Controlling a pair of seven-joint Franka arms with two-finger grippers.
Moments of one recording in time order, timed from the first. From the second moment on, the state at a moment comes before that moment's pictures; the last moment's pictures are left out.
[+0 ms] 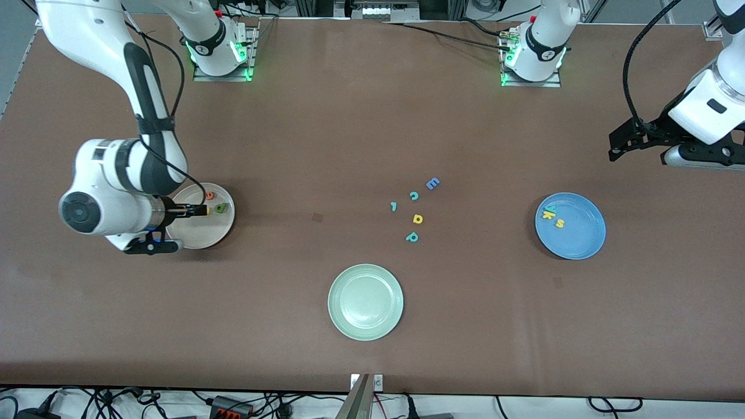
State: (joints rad) left arm -0.01 -0.01 -0.06 -1.65 0.00 1.68 -0.01; right arm 0.33 0.51 -0.31 -1.65 0.15 1.84 -0.07
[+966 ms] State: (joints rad) left arm -0.01 -0.01 -0.06 -1.65 0.00 1.68 -0.01; right arm 0.11 0.32 -0.26 -1.31 0.15 1.60 -0.07
